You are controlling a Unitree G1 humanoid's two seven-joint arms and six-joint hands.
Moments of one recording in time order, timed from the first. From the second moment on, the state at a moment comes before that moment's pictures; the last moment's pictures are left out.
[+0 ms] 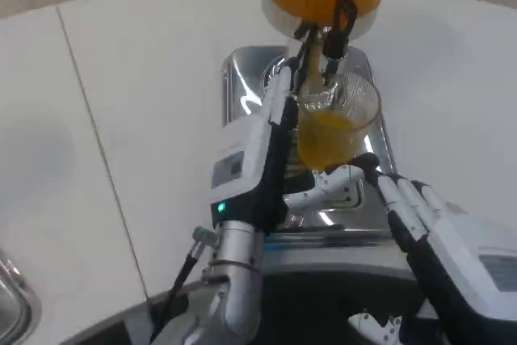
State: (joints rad) left arm -0.77 0.06 -0.38 0.89 0.61 -0.32 0.67; right arm 0.27 -0.10 0.11 -0.85 -1.14 0.08 0.43
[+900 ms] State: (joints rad) left arm -0.86 -0.05 -0.41 0.94 0.64 -0.09 0.79; right arm 0.22 -0.09 0.14 -0.84 -1.13 0.16 0.48
